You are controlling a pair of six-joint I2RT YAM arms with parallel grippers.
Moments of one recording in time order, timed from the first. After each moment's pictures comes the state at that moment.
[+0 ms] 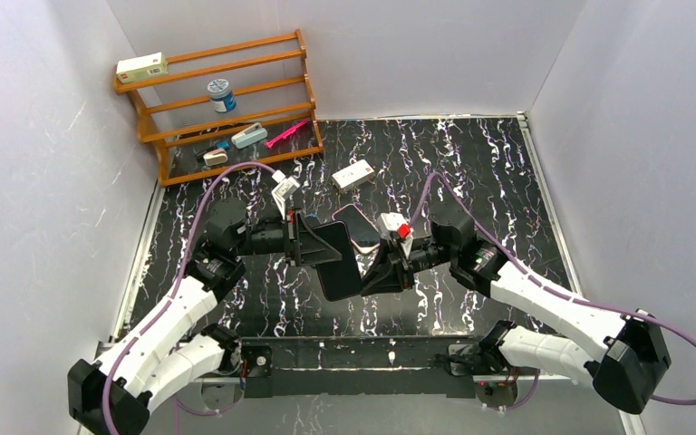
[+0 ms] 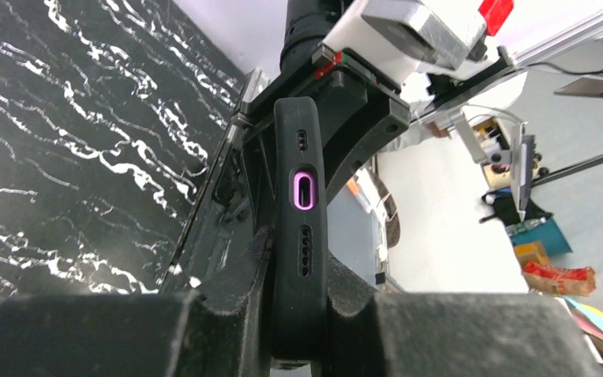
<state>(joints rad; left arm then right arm) -0.53 0.86 0.71 0.07 0.95 -0.78 0.82 1.02 0.70 0.08 -1.06 0.01</state>
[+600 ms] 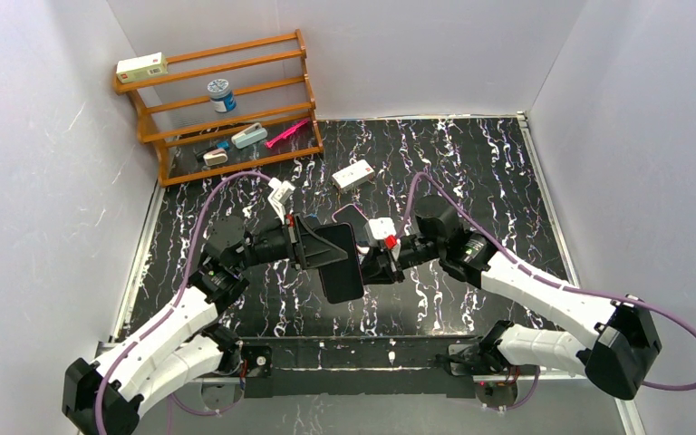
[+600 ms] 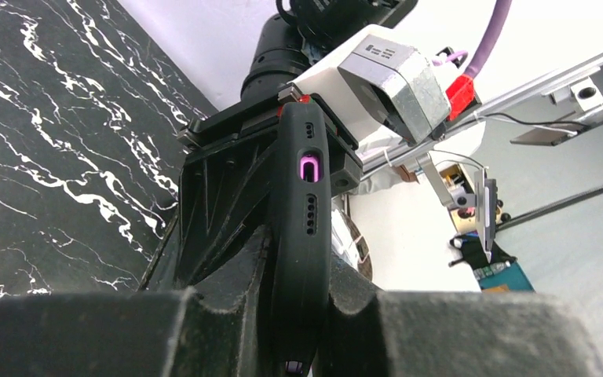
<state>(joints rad) -0.63 0.80 0.58 0.33 0.78 -1.02 0.84 1.10 0.79 -0.08 -0.99 -0.34</state>
